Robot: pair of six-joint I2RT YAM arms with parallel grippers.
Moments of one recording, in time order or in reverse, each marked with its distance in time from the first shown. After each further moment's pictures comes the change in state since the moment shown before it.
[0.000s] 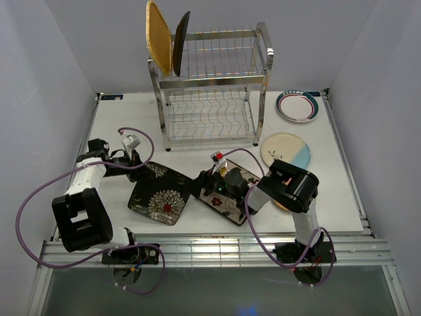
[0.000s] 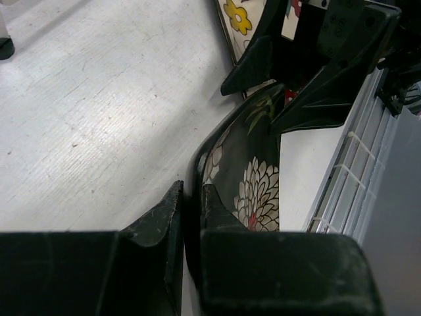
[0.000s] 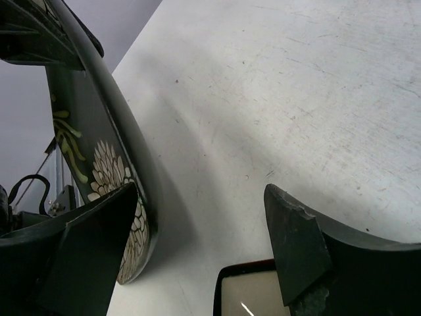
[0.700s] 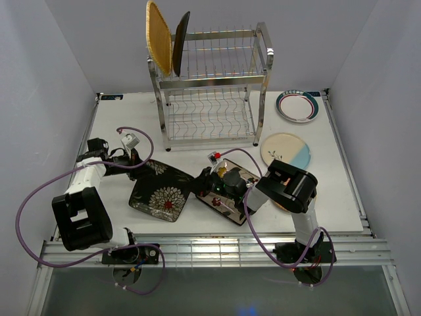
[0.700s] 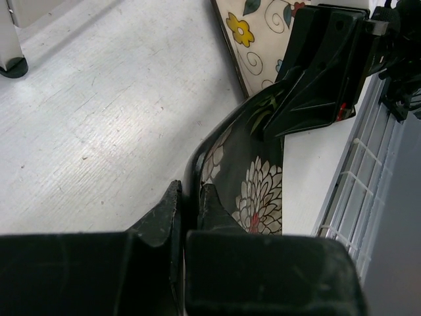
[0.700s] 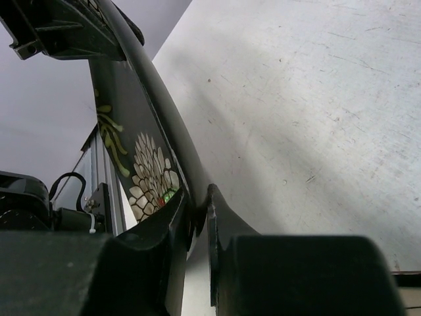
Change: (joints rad) left arm -0.001 0.008 -0.003 0.046 0.019 -0.006; right arm 0.011 0.003 0.016 0.021 -0.044 0.075
